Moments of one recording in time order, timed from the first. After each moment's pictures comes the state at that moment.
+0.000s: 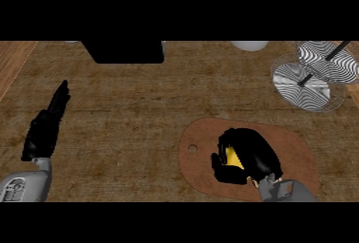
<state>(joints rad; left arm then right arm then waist) -0.16 0.27 0.08 -1.44 -0.17 0.08 0.06 -0.21 -0.24 0.49 -1.72 0.59 0.22 0.62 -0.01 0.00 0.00</state>
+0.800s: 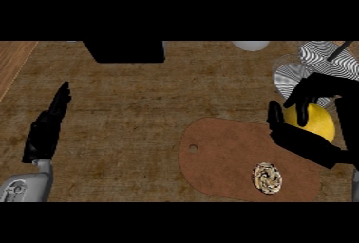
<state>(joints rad) -0.14 0.26 0.08 -1.46 -0.17 0.07 0.05 -0.38 -0.37 0.13 -2.10 0.59 0.17 0.60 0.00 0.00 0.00</state>
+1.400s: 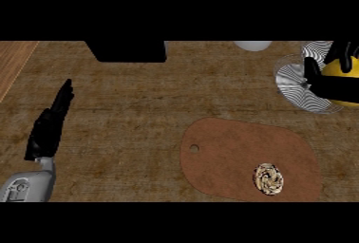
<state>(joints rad) -0.16 0.24 0.08 -1.47 -0.20 0.06 0.08 -0.58 -0.49 -0.09 -1.81 0.46 0.31 0.43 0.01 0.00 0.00</state>
